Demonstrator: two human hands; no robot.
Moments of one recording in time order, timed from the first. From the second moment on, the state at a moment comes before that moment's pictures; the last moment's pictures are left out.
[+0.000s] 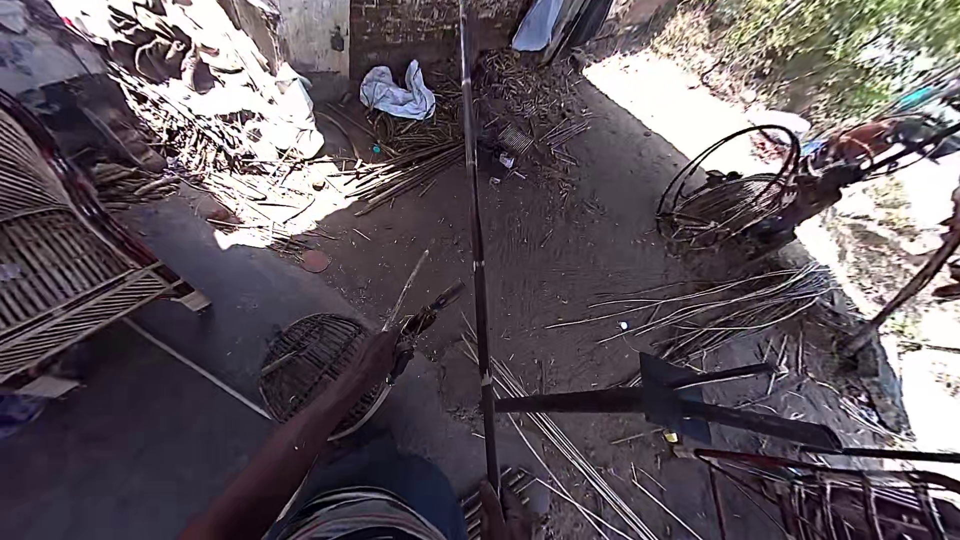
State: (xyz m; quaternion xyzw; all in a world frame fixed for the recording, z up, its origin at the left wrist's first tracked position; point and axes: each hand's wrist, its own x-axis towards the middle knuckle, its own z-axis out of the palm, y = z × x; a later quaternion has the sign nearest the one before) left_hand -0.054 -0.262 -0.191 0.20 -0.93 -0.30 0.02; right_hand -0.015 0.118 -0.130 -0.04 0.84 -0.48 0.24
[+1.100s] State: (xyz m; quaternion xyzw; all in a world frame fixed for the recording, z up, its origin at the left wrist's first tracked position) left_hand 0.076 -0.151 -0.214 0.58 -0.26 -0.67 0.38; right_hand -0.219 -0.162 -0.383 0.01 0.73 -0.42 0.54
